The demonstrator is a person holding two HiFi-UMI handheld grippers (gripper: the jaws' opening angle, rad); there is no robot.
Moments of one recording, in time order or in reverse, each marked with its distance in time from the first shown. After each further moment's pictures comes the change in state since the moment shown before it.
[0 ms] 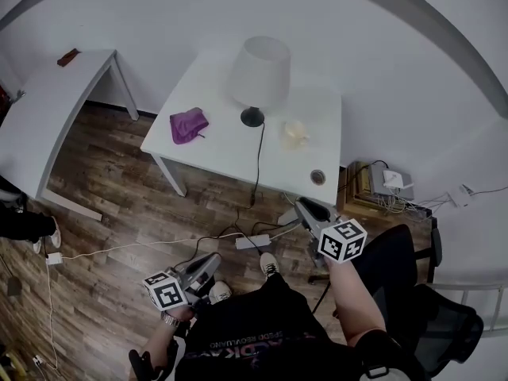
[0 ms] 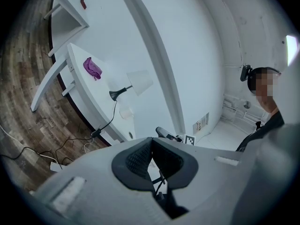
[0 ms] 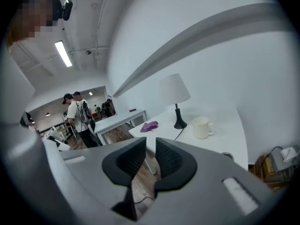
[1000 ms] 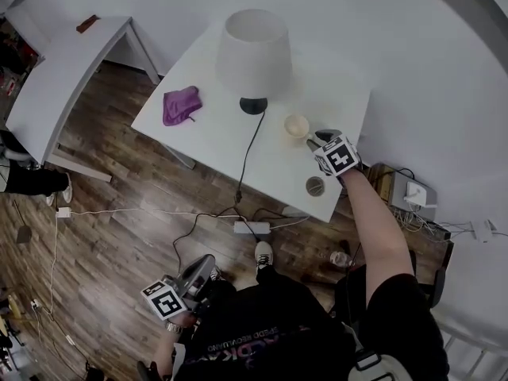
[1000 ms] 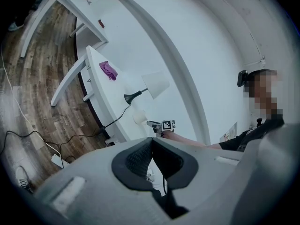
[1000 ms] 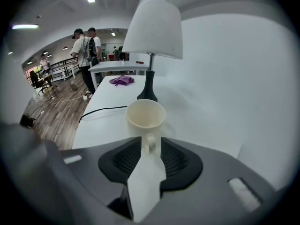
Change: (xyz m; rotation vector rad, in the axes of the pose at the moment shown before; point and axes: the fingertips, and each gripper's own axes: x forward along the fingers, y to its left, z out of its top) left arm 0.091 0.007 -0.039 -0.072 -0.217 0.281; right arm 0.189 -0.257 0.007 -0.566 0.513 0.045
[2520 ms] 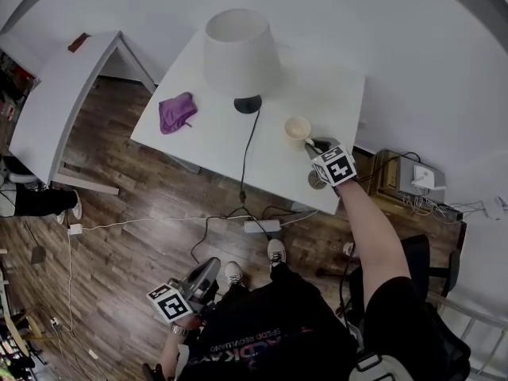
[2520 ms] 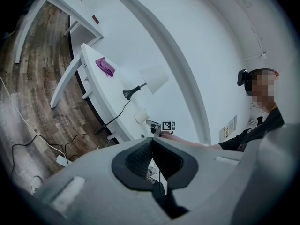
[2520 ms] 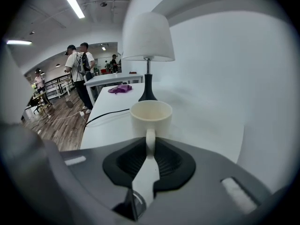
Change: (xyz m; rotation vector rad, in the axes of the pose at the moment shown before) left arm -0.003 0.001 0.001 0.037 0.089 0.007; right arm -0.004 0.030 -0.023 0.164 -0.116 -0.011
